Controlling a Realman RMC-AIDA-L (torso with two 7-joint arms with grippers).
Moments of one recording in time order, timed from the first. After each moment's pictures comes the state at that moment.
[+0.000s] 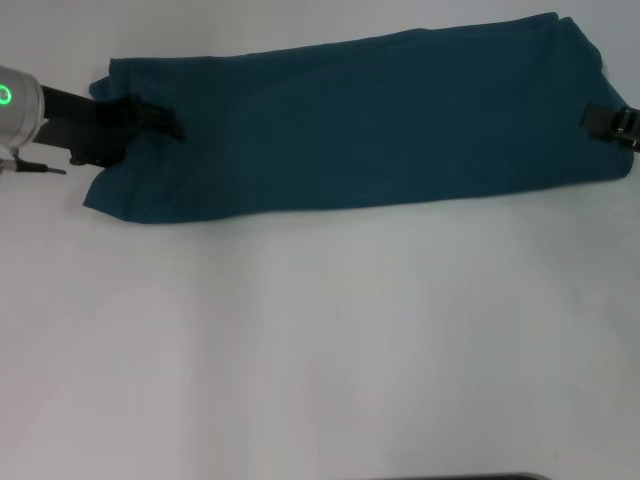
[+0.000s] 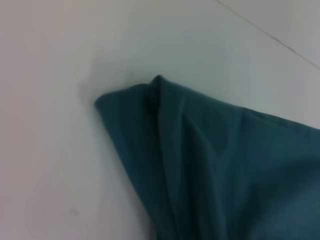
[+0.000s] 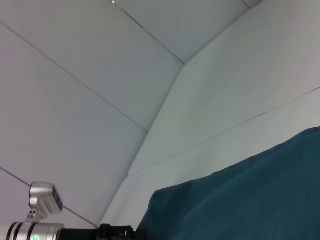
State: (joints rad) left arm -0.75 -2.04 -2.34 -0.71 -0.62 1.20 -2.84; right arm 0.35 1.96 -0.48 -0.62 -1.93 -1.67 1.96
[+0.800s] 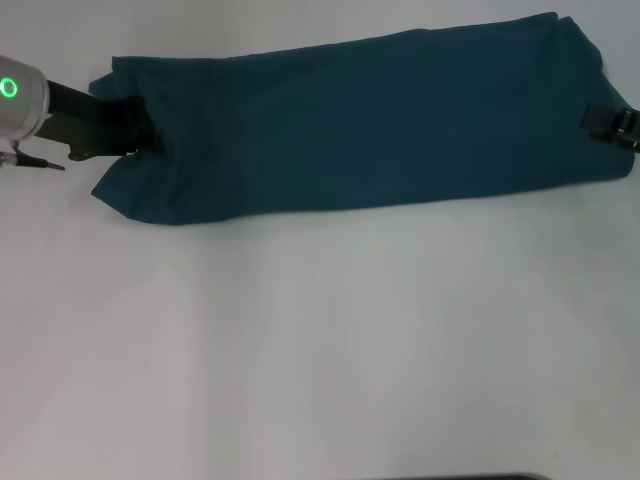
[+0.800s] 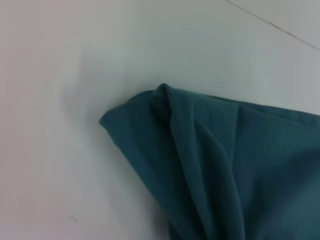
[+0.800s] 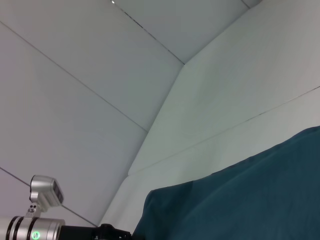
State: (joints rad) left arm -0.79 -2.02 -2.31 -0.68 -0.59 1.20 -2.83; right arm 0.35 1.96 -0.48 -0.62 -1.93 -1.67 1.96
